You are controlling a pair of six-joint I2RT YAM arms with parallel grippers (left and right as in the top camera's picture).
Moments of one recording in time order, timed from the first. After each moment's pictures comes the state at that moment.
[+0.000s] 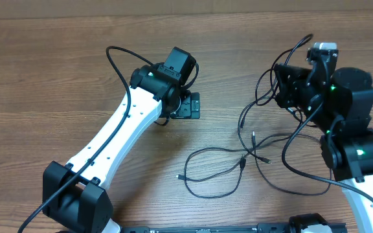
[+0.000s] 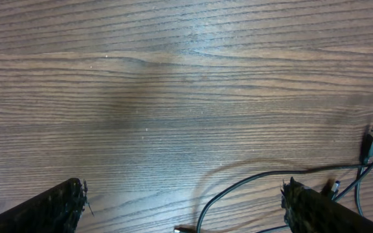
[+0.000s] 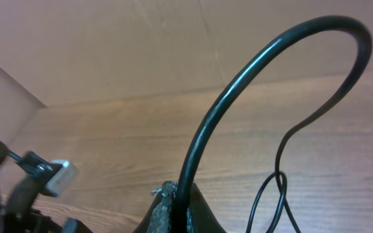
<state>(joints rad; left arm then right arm) -0.52 1.74 1.54 -1.13 -0.02 -0.53 0.13 1.05 1.12 -0.47 -0.24 0.29</state>
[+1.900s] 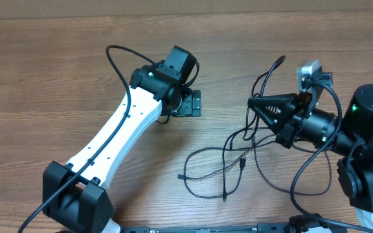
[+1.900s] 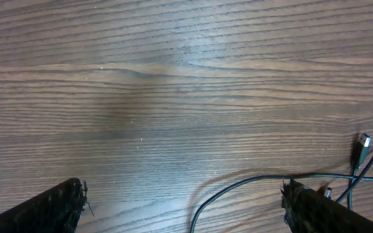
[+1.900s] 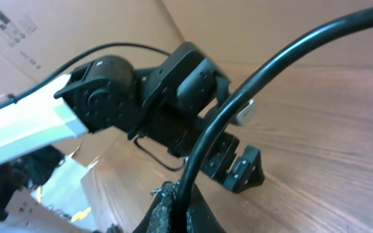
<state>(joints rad) -0.52 1.74 1.54 -1.09 -0.02 -0.53 0.13 0.93 1.20 -0.64 -0.84 0.27</state>
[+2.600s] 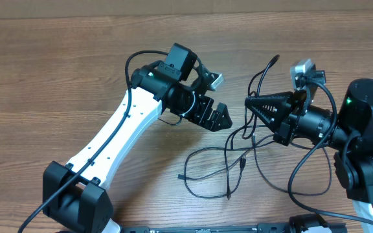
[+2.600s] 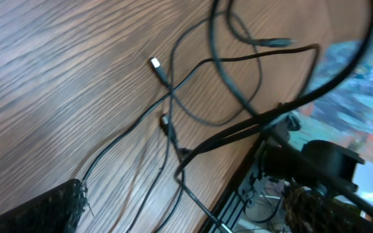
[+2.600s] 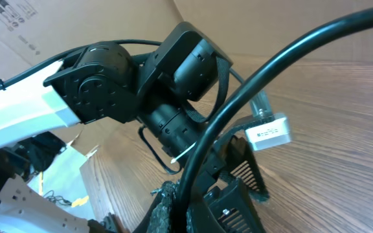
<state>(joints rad) -0.52 1.74 1.54 -1.00 0.69 -0.07 0.13 0.96 1.20 -0.65 -0.87 0.20</state>
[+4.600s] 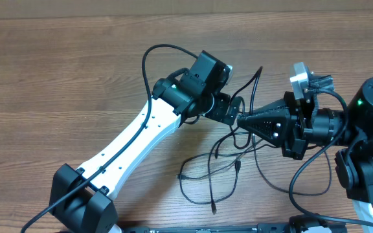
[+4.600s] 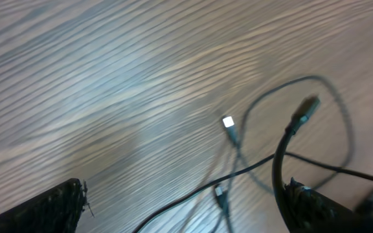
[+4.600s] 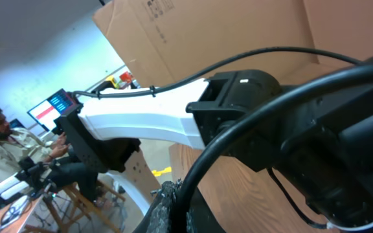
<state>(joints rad) -0.66 1.74 1.54 -0.84 0.19 -0.32 0.13 0.96 1.20 -0.39 -1.32 0.34</state>
